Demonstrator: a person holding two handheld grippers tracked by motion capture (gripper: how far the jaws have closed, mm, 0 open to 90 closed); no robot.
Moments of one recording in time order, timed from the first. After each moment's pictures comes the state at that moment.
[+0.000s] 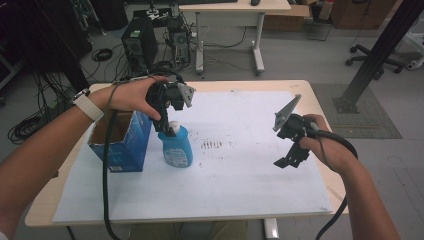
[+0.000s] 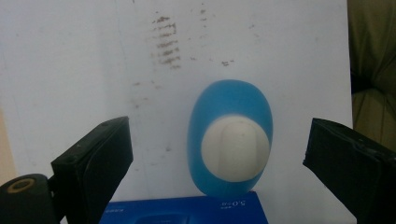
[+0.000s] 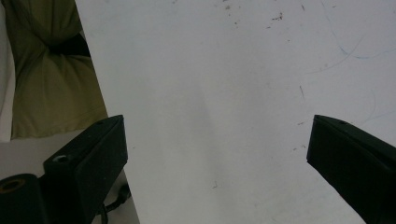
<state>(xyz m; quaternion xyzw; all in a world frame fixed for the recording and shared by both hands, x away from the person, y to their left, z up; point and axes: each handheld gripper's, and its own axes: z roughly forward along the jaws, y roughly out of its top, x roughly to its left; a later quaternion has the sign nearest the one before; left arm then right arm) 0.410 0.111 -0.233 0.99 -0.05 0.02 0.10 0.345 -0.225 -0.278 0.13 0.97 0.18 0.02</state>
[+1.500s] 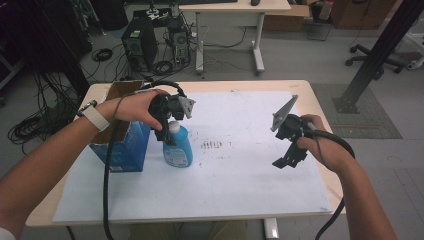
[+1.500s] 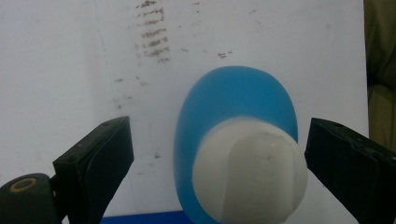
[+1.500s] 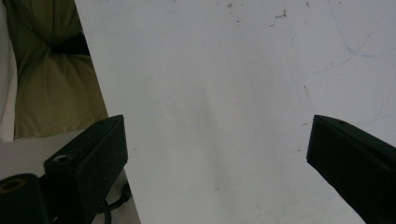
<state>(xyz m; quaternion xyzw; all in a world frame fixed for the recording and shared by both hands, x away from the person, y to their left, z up) 0.413 0.114 -0.273 0.99 -0.05 0.01 0.10 0.348 -0.222 -0.282 0.13 0.97 0.18 0.01</state>
